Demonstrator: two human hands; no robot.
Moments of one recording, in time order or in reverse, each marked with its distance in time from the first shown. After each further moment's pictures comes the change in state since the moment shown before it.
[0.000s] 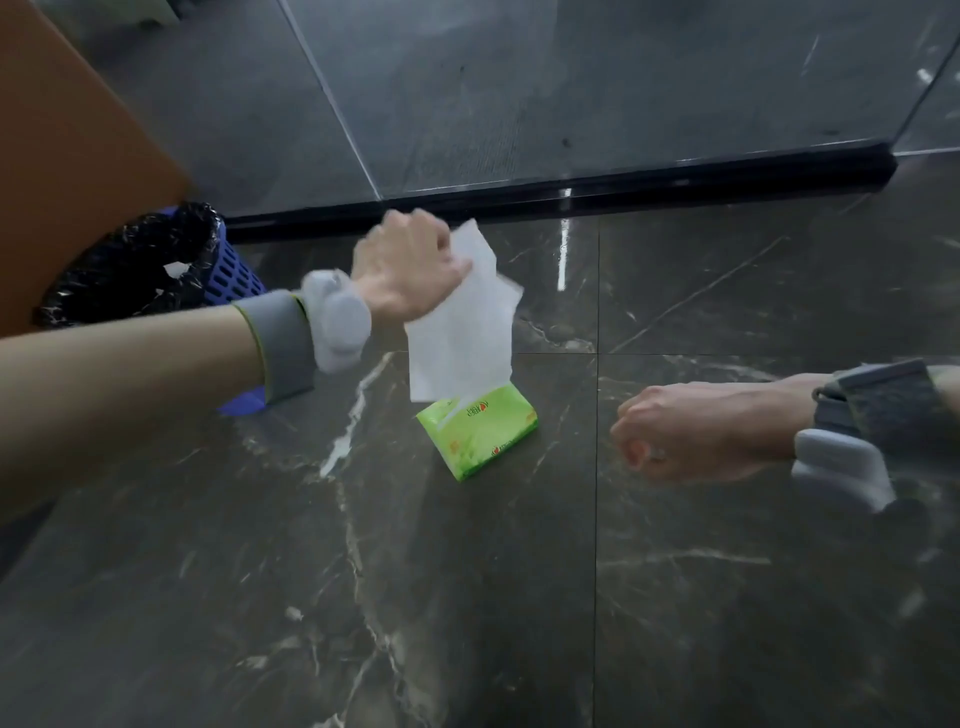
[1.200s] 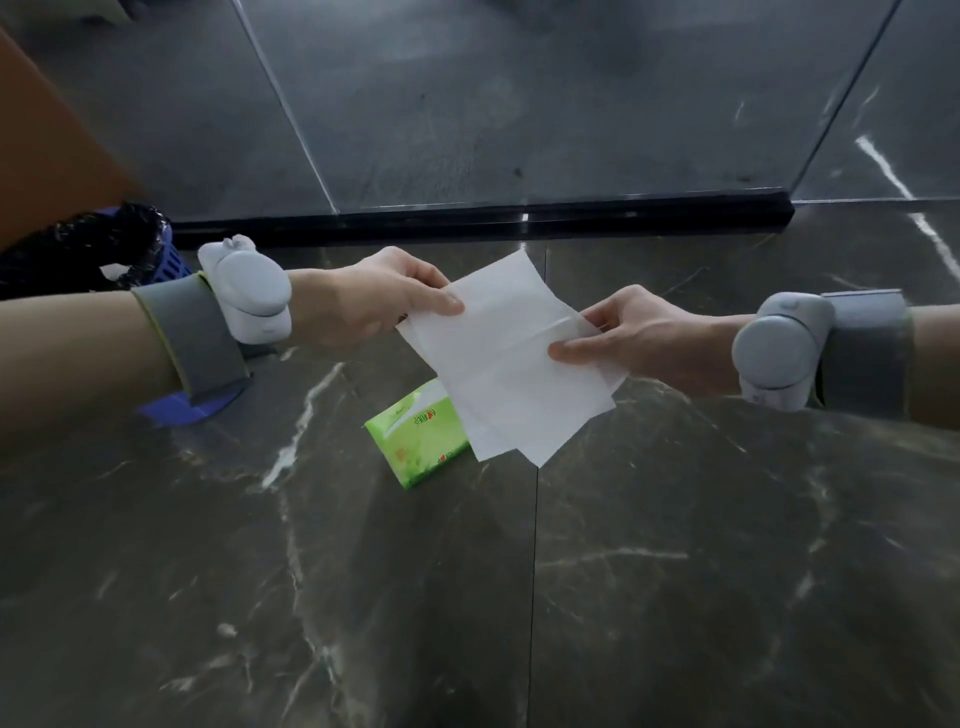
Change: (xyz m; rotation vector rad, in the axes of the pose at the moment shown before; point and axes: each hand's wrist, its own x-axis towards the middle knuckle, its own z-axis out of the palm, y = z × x) left_hand -0.025 0.025 -0.020 -0.899 -0.628 -0.159; right_hand -0.015 0.030 -0.035 1.274 0.474 0.257
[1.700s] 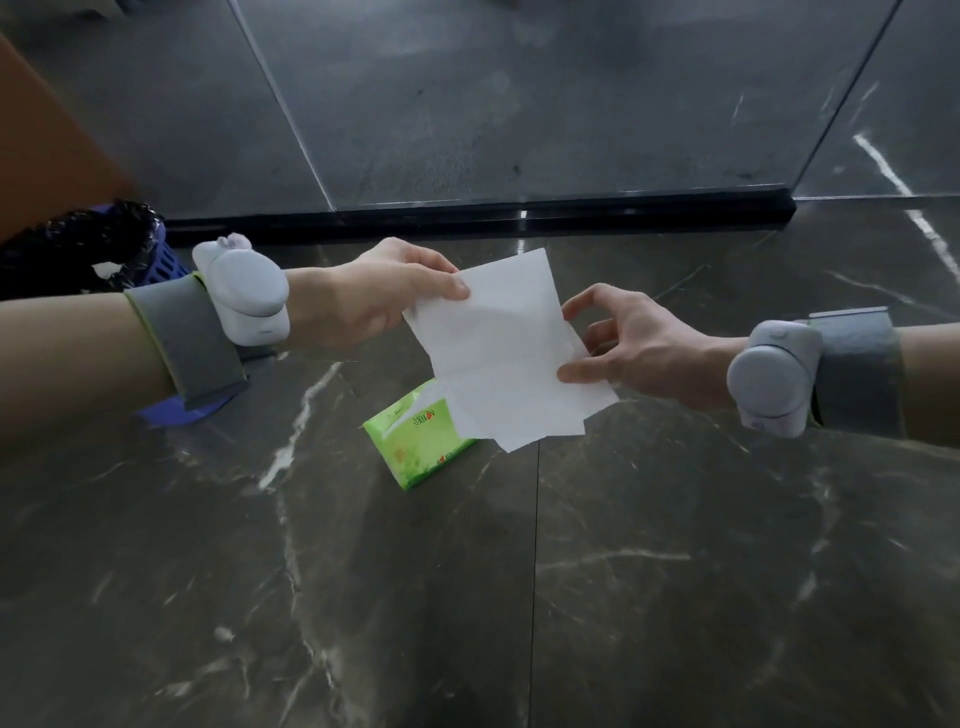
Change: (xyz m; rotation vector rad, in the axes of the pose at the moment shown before) left_hand 0.011 -0.003 0.001 -0.133 0.023 0.078; right_hand 0.002 0.012 0.004 -0.058 0.055 -0.055
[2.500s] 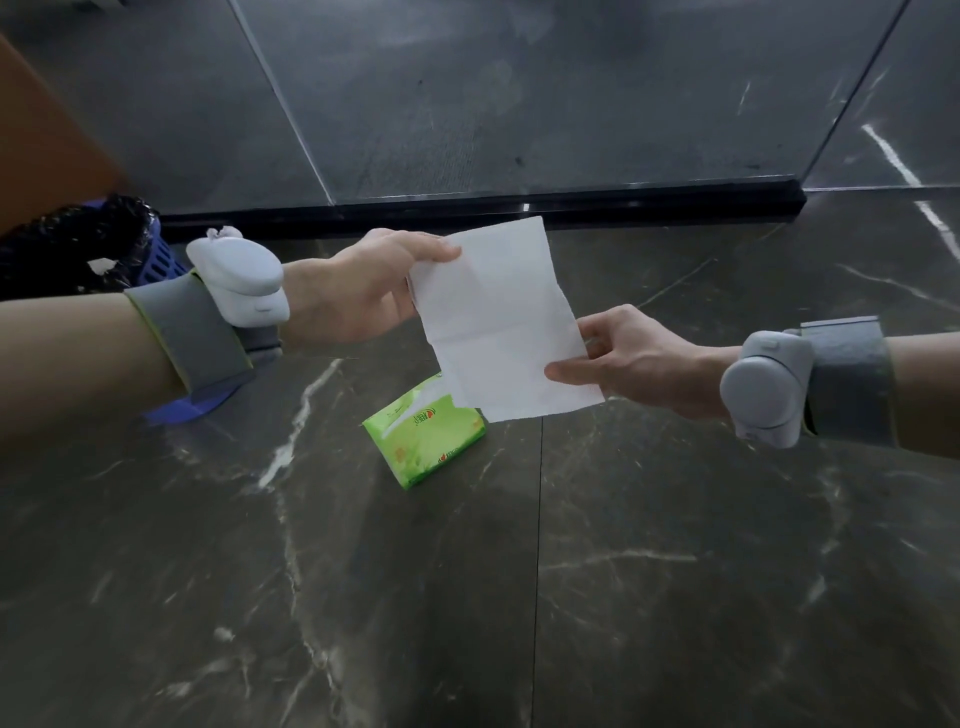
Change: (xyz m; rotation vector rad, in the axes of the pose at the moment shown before) left_hand 0.014 -0.002 0.001 -0.476 0.009 -0.075; right_hand 0.009 0.013 0.011 0.027 -0.103 -0.036
